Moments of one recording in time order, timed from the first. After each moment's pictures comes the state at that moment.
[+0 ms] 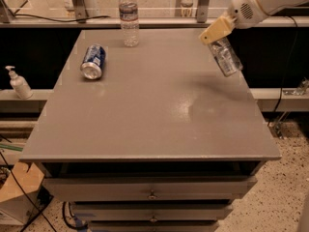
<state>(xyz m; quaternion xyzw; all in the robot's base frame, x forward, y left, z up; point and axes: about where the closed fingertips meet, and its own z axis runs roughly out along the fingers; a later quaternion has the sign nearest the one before) 0.682 -0.170 0.952 -0.41 0.83 0.16 0.34</state>
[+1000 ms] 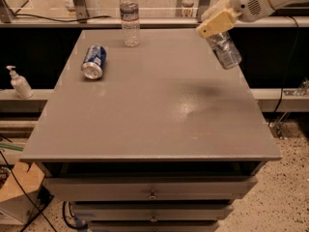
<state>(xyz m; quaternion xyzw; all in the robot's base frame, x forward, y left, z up) 0.658 -0.147 0.993 -0.50 0.74 0.16 0.42</state>
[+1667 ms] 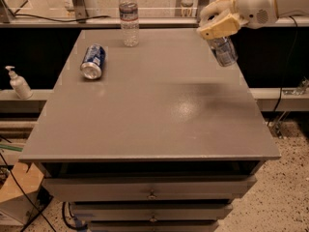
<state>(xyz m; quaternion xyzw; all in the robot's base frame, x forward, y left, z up) 0.642 -0.142 1.001 -0.57 0.64 0.17 0.49</state>
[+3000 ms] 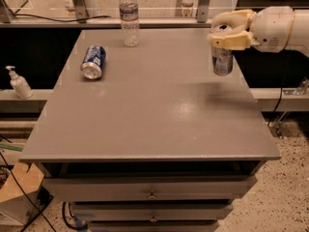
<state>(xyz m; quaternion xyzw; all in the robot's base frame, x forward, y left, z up) 0.631 -0.170 0.989 -0.50 0.57 0.25 0.60</state>
